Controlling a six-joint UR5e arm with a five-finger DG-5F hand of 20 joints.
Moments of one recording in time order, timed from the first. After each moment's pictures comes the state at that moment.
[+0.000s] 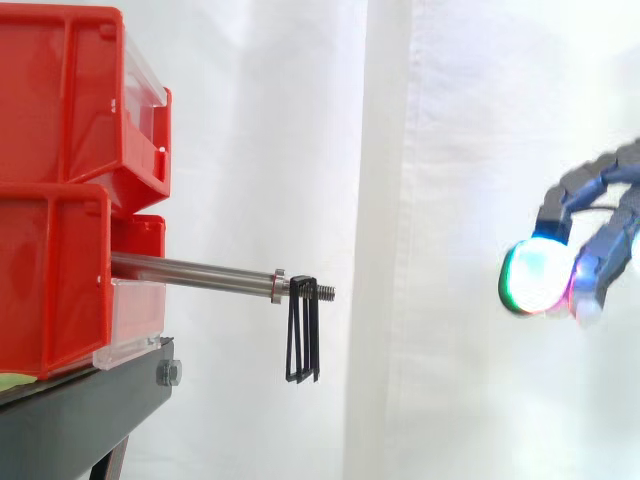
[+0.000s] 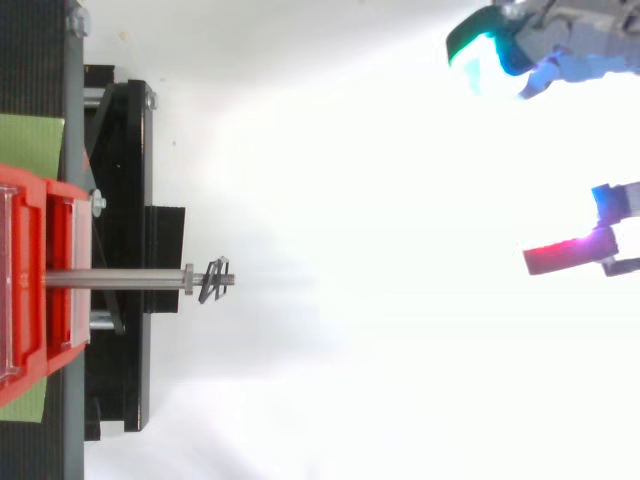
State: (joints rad) arm 0.15 -1.87 -1.64 -2.78 -1.17 -1.14
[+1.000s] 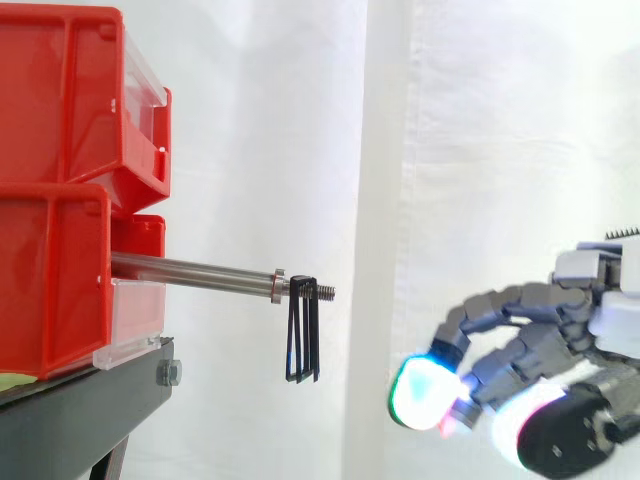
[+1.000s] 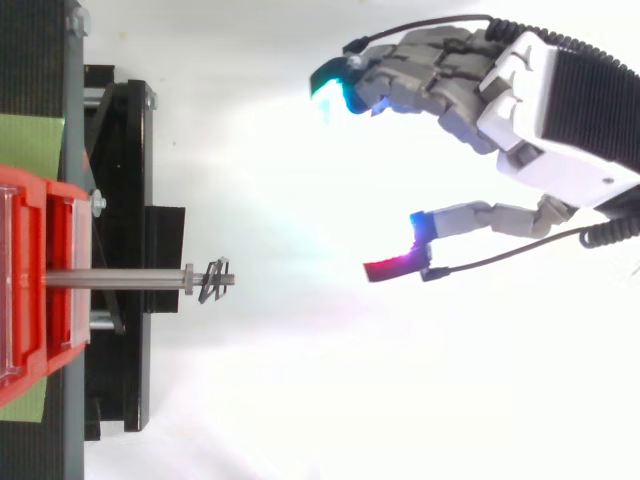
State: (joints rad) arm 0.17 -2.16 -1.62 -2.30 -1.11 -1.22
